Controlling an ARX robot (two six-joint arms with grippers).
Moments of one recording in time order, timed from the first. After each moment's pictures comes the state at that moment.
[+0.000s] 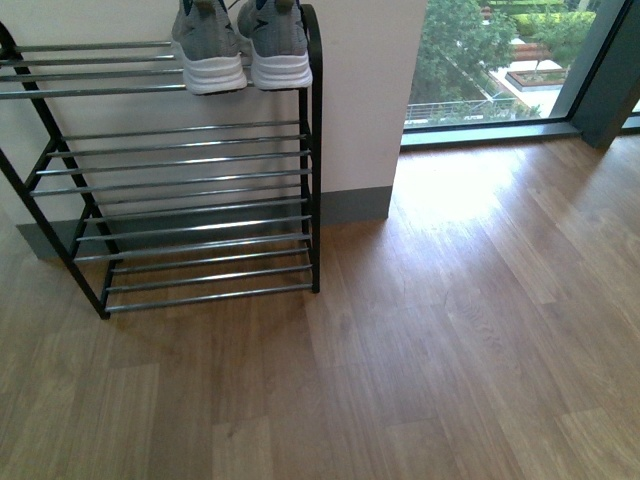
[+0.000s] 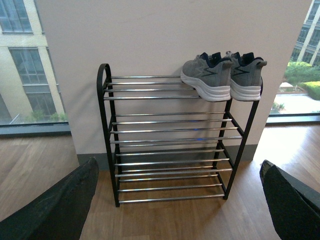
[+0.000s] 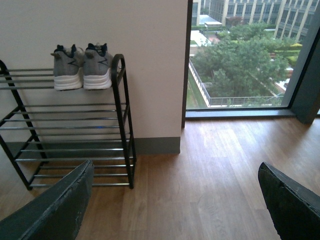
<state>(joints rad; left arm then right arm) 0.00 0.02 0.01 0.00 0.00 0.00 0.00 0.00 0.02 0.00 0.00 0.00</state>
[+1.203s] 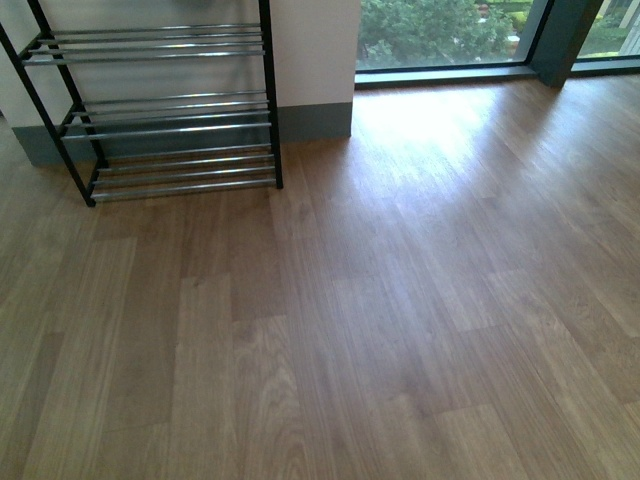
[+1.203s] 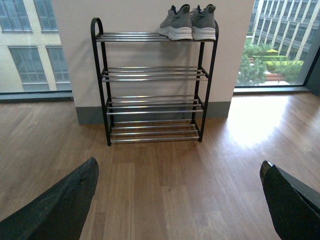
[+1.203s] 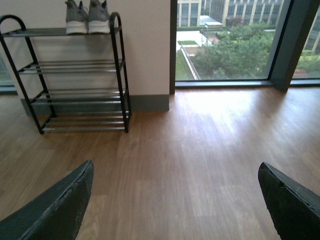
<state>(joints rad) 0.00 0.02 0.01 0.00 0.00 0.00 0.00 0.00 0.02 0.00 0.00 0.00</state>
